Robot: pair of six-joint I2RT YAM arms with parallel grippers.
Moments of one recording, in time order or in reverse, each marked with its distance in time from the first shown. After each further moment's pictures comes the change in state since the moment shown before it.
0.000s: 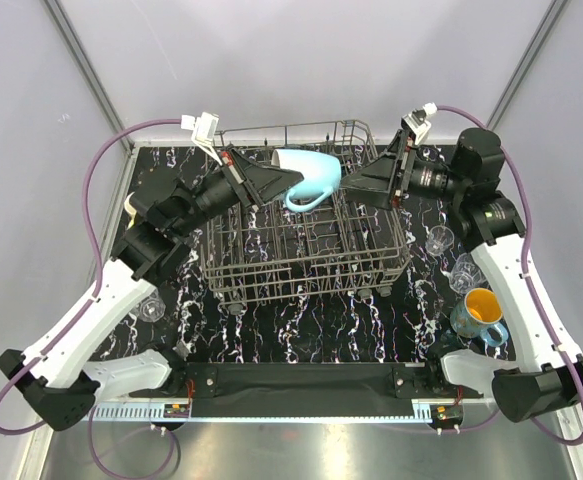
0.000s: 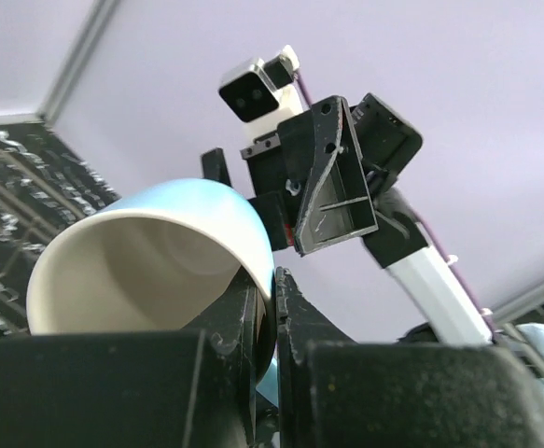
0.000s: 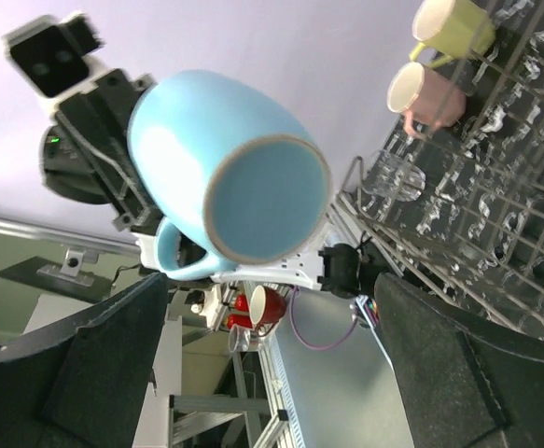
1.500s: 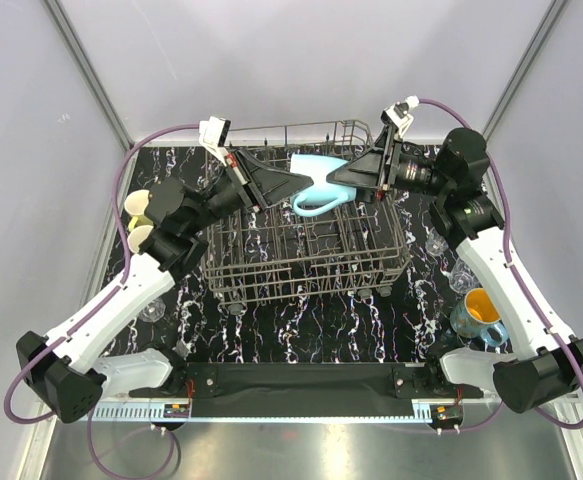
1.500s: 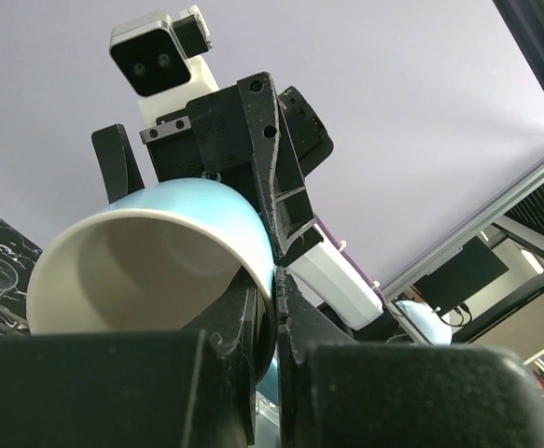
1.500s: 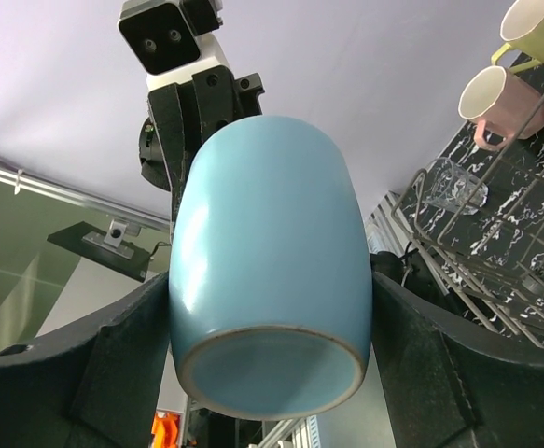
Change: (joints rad) left arm 0.040 0.060 -0.175 0.461 0.183 -0.319; right arm 0.095 0.055 -0.047 0.347 -0.019 0.201
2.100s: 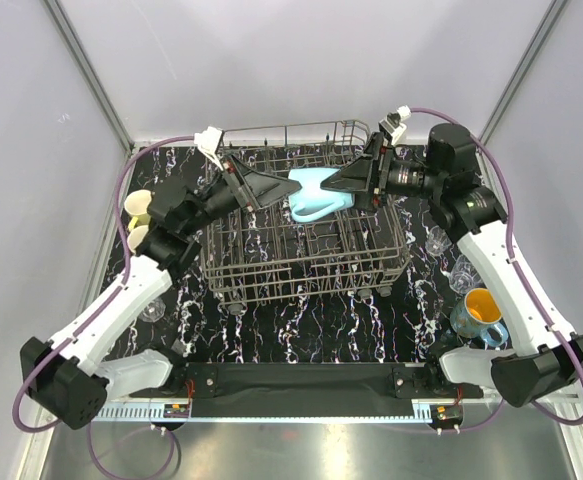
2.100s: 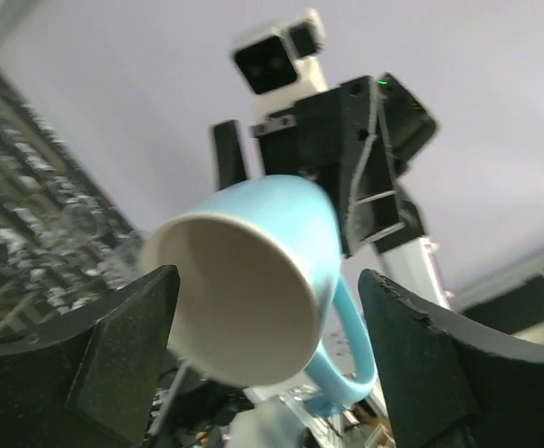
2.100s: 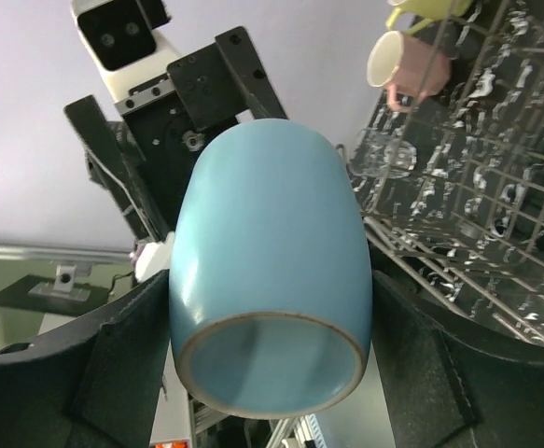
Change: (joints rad) left arm 0.119 -0.012 -0.103 -0.077 0.040 0.011; right arm 0.013 0.030 0.096 -0.399 0.110 -0.194
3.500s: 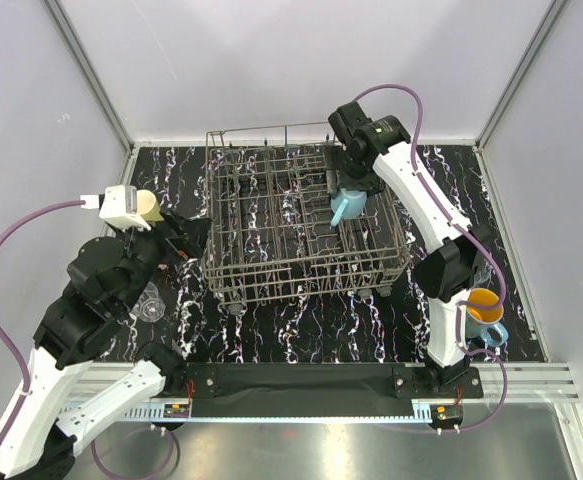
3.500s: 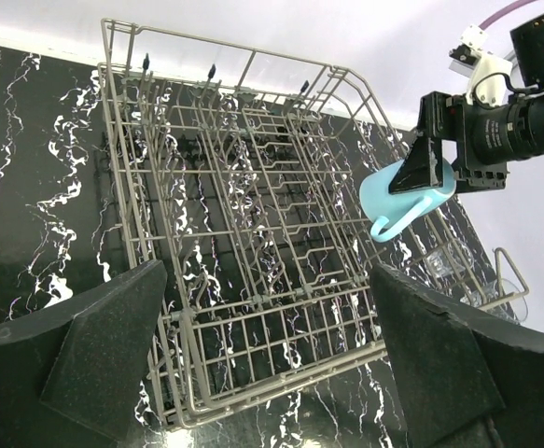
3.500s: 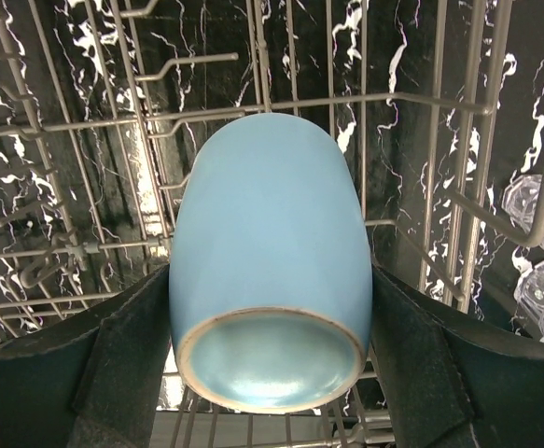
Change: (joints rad) left arm -0.087 -0.513 0.116 -1.065 -0.908 0.639; right arm 0.159 0.759 0.820 -0.987 1.111 -0.599
